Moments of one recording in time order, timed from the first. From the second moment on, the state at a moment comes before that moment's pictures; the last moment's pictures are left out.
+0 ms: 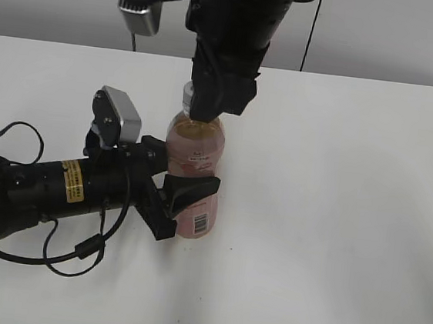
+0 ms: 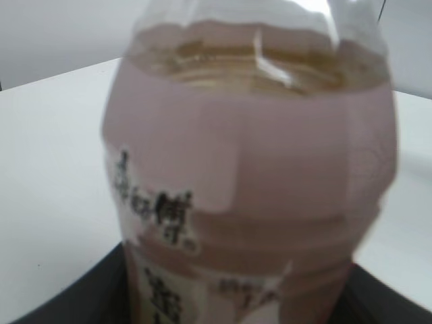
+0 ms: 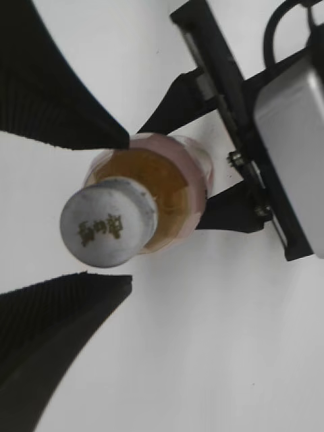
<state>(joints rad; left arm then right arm) -0.43 2.06 -0.63 0.73 -1.20 -0.25 0.74 1.93 -1.80 0.12 1.18 -1.06</state>
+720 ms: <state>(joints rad) -0.43 2.06 -0.63 0.73 -1.20 -0.25 0.74 1.93 -1.98 0.07 1.22 0.18</state>
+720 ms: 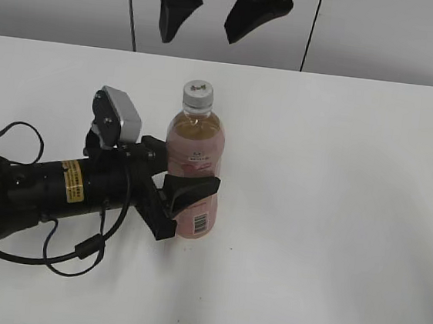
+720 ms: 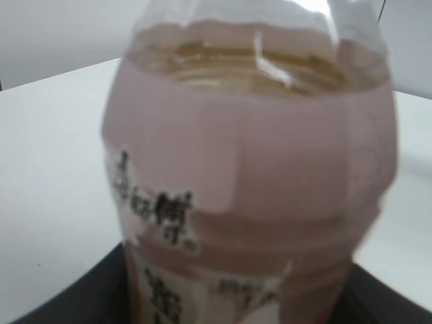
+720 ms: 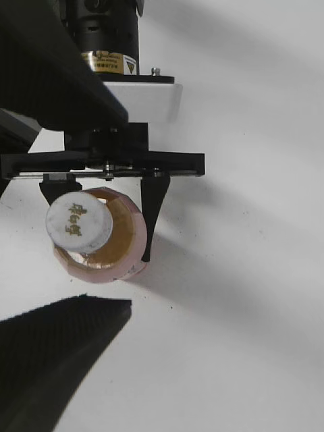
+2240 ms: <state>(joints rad) -0.43 2.06 -0.63 0.73 -1.20 -0.25 0.75 1.96 -1.88 0.12 1.22 -0.36</state>
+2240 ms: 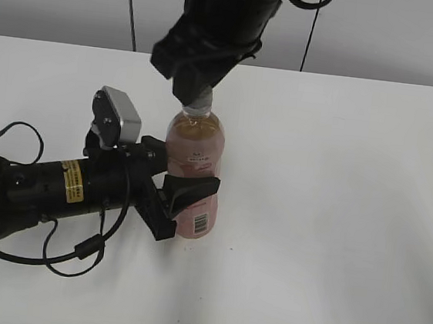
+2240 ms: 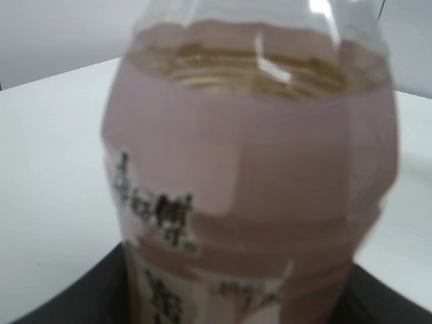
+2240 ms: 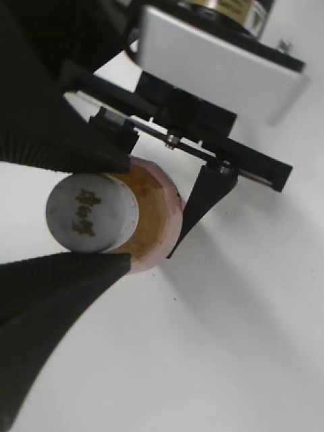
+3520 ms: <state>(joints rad) -0.43 2.06 -0.63 0.73 -1.20 -0.25 0.75 1.92 -1.88 0.12 1.22 -0.08</state>
